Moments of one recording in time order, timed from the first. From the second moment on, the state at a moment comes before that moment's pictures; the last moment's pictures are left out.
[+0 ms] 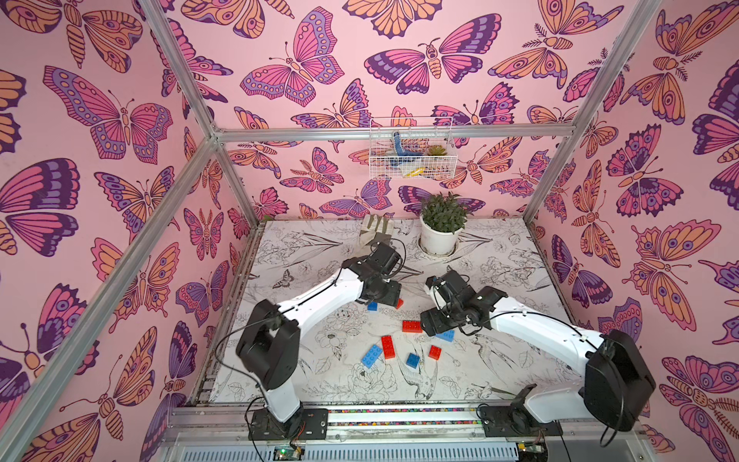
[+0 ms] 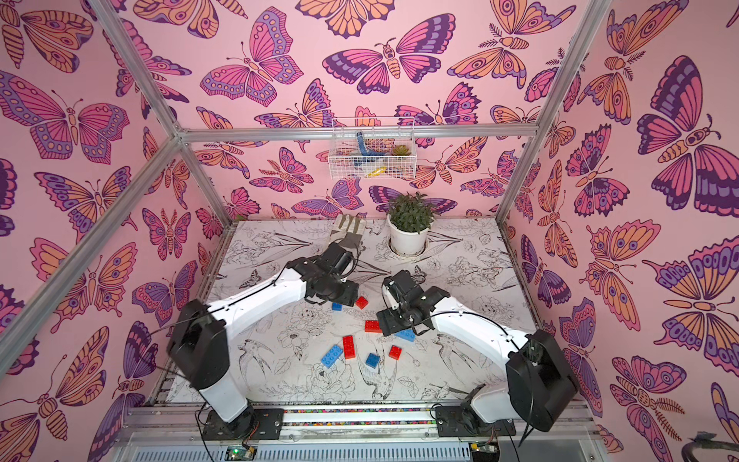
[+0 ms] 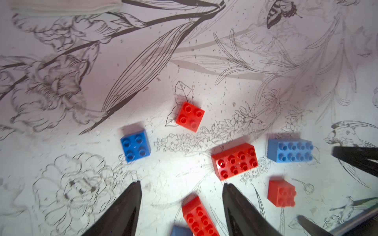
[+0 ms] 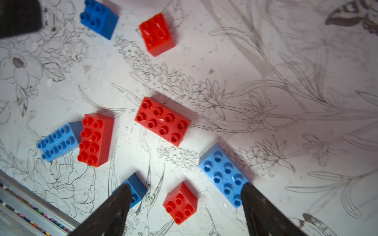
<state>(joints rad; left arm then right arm) -0.69 1.67 1.33 -0.76 0.00 -0.39 0.71 1.43 0.96 -0.68 -0.05 0.30</state>
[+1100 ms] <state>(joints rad) -0.63 1.41 0.96 -0.60 0.00 -0.59 0.78 1.86 1.22 -0.71 0.04 0.08</state>
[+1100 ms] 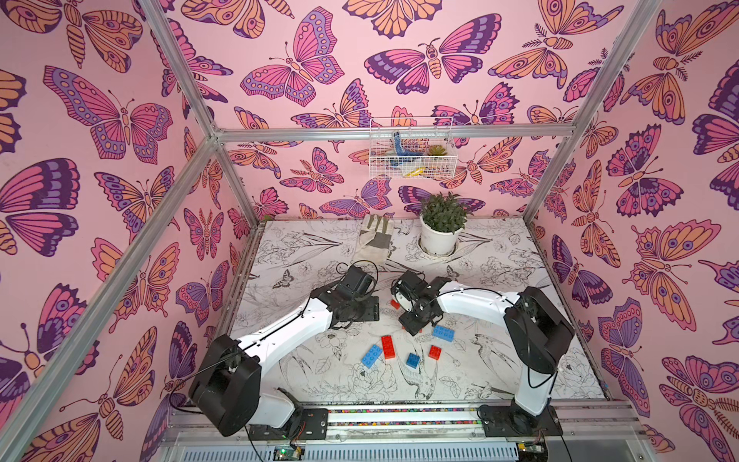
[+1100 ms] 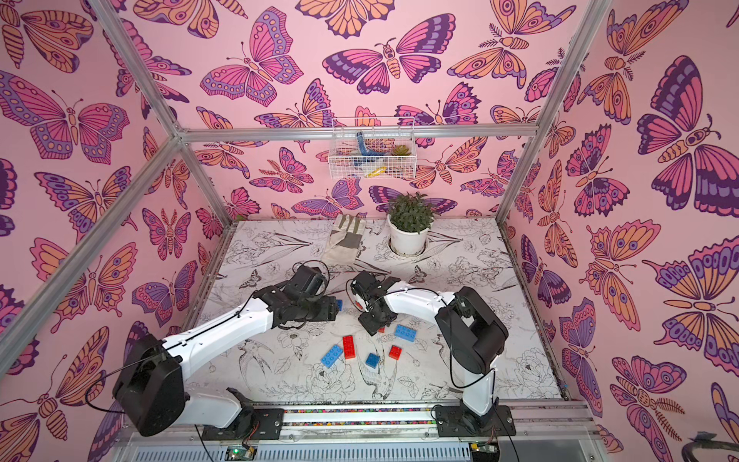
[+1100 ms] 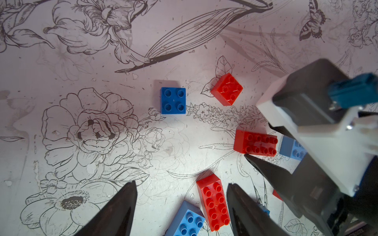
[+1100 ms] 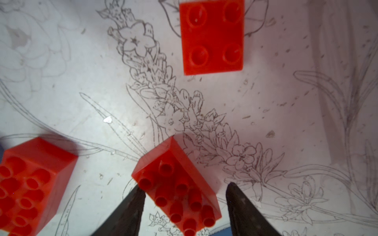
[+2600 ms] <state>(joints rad) -0.52 1.16 0.77 -0.45 0.01 -0.64 0.77 2.12 1.74 -0.99 0.01 0.03</state>
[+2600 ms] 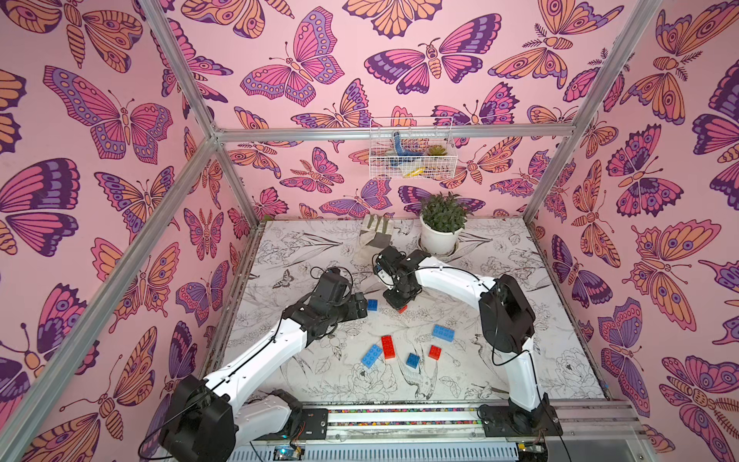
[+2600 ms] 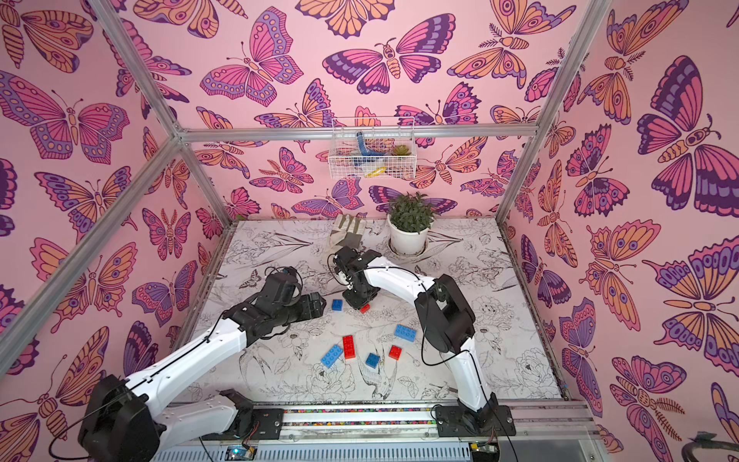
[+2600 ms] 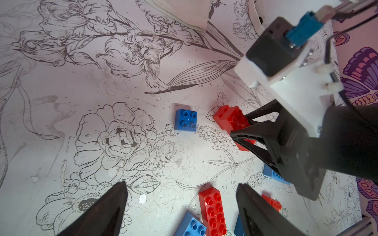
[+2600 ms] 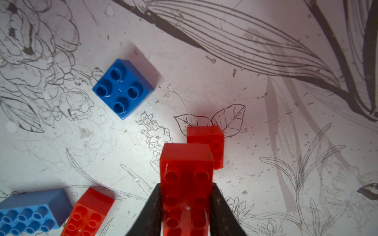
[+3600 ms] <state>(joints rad) -0.49 1.13 0.75 -0.45 0.00 -0.64 0.73 2.25 1.89 -1.09 -0.02 -0.05</state>
